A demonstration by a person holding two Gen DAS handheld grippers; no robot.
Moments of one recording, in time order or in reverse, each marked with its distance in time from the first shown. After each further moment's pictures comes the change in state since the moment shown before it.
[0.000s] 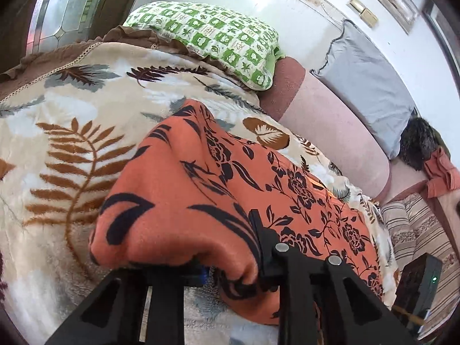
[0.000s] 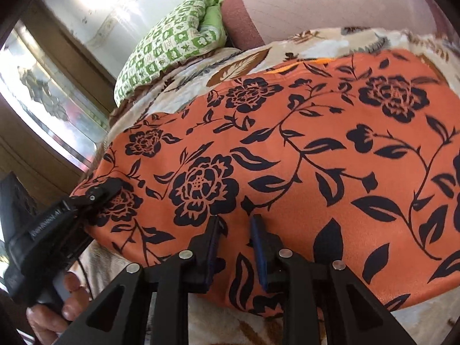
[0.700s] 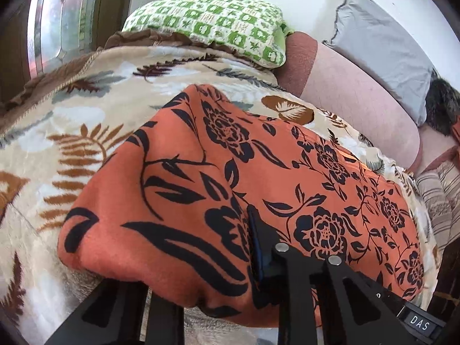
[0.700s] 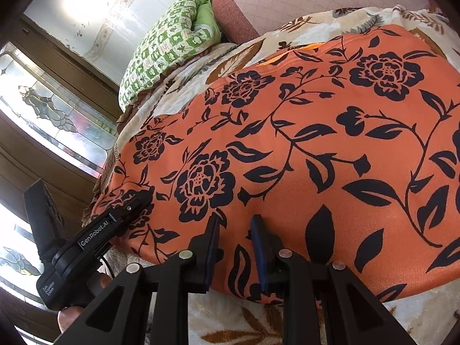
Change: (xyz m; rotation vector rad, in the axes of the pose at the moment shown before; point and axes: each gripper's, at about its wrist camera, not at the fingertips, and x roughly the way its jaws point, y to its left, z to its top) left arm 0.018 -0.013 -0.009 0.147 0.045 0.192; right arm -0.009 -0.010 0.000 0.067 0.036 0.066
